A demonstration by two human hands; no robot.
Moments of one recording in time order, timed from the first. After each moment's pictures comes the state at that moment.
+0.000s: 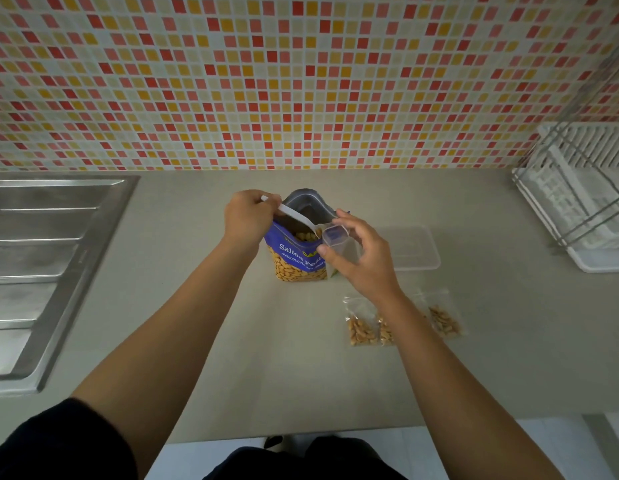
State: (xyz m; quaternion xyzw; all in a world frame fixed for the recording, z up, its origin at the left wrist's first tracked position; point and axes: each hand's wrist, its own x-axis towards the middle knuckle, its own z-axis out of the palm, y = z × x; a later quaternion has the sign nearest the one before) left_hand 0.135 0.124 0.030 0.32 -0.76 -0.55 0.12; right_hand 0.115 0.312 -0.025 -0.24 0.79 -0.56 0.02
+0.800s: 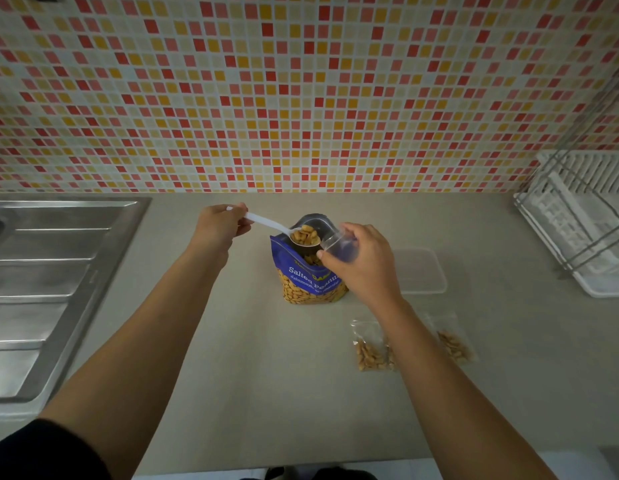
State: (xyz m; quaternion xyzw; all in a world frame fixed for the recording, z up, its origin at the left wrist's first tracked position) left_hand 0.142 0.072 0.050 0.40 -0.66 -0.62 0.12; right_hand 0.106 0.284 0.005 -0.20 0.89 -0.40 -0.07
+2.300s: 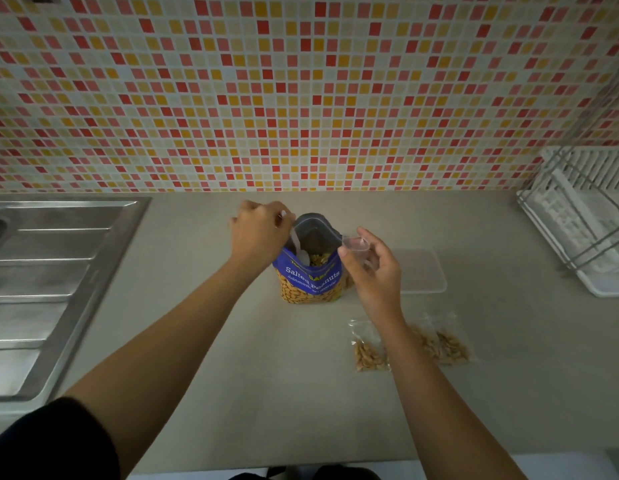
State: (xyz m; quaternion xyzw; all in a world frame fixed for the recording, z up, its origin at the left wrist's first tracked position) left_hand 0.131 0.116 0.034 0.19 -0.94 -0.22 0.16; right_hand 0.120 0.301 -0.016 -0.09 0.69 -0.71 0.02
